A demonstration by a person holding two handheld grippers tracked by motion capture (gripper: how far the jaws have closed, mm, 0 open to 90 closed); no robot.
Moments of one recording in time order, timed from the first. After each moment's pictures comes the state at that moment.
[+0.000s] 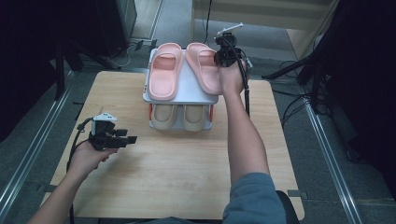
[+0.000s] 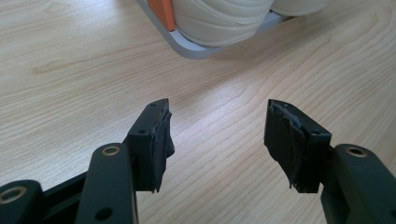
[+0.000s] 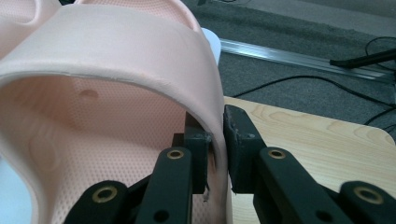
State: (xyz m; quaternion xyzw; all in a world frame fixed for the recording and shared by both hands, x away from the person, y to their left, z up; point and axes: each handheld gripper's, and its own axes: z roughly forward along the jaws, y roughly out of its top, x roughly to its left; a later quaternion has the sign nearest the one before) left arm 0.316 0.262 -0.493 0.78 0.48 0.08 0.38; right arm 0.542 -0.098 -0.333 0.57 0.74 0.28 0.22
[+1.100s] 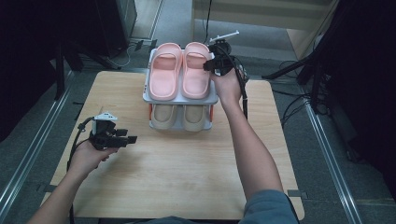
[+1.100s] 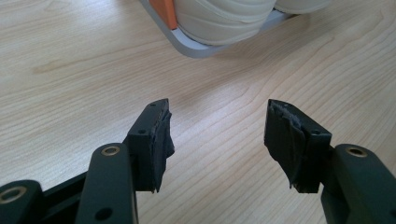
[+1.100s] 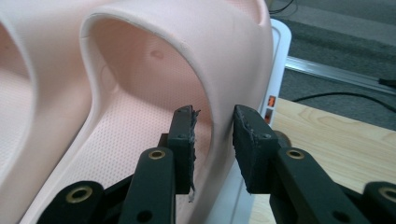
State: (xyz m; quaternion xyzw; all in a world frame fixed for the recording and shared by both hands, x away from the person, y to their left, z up) left arm 0.319 0.261 -0.494 0.79 0.48 0.08 0.38; right arm 0.502 -0.086 -0.335 0.51 0.77 0.34 0.18
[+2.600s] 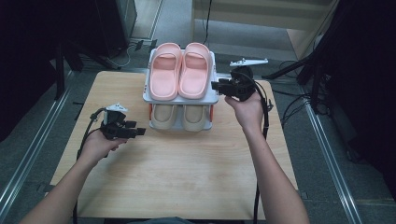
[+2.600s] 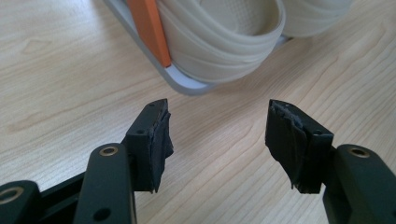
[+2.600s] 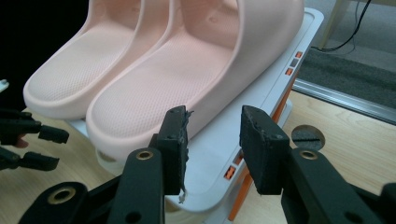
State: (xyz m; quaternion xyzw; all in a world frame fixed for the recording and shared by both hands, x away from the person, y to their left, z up) left arm 0.356 0.243 -0.494 0.80 0.47 0.07 0.37; right arm 0.425 -0.150 -0.350 0.41 0.78 0.45 0.14
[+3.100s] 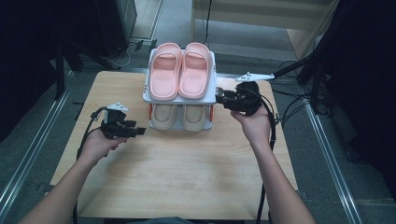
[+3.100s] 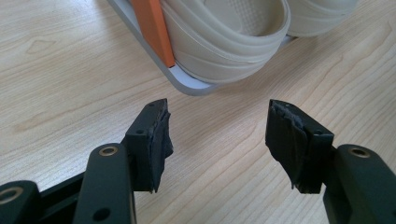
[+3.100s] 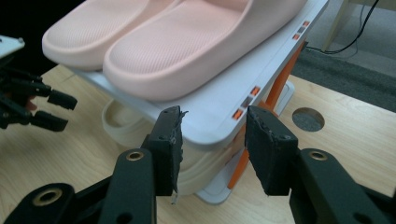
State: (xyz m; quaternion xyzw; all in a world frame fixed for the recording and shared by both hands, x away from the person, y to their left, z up) left arm 0.357 0.243 -0.494 0.80 0.47 0.07 0.37; right arm 0.392 -0.168 -0.368 0.39 0.79 0.45 0.15
